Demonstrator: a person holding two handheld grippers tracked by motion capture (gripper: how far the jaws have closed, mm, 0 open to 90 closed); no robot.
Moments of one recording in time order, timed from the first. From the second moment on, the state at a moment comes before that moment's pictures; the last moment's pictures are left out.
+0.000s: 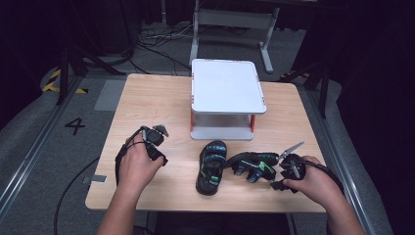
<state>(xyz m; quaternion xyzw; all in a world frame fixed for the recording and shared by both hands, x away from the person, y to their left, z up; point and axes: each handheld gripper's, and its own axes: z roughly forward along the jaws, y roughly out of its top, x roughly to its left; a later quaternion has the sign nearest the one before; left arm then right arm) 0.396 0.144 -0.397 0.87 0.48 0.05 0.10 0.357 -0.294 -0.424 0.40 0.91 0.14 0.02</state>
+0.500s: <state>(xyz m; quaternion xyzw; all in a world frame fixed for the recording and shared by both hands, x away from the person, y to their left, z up) 0.393 0.137 -0.400 0.88 0.46 0.05 0.10 0.363 -0.284 -0.434 0.41 0.90 0.13 0.04</state>
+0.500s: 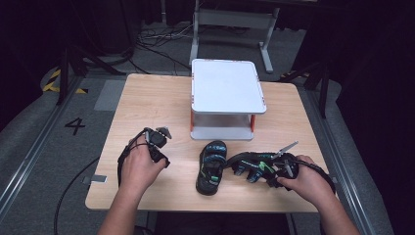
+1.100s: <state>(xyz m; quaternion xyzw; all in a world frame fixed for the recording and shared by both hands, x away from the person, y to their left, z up) 0.393 0.134 -0.400 0.88 0.46 0.04 0.10 0.363 -0.288 -0.428 0.37 0.92 0.09 0.02</state>
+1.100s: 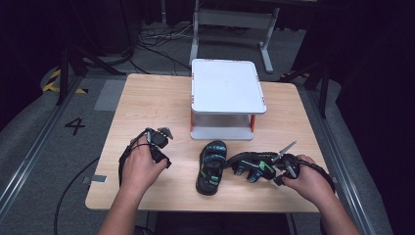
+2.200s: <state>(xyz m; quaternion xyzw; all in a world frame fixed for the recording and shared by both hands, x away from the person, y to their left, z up) 0.393 0.138 -0.404 0.88 0.46 0.03 0.10 0.332 -0.285 -0.368 0.33 0.92 0.20 -0.01</state>
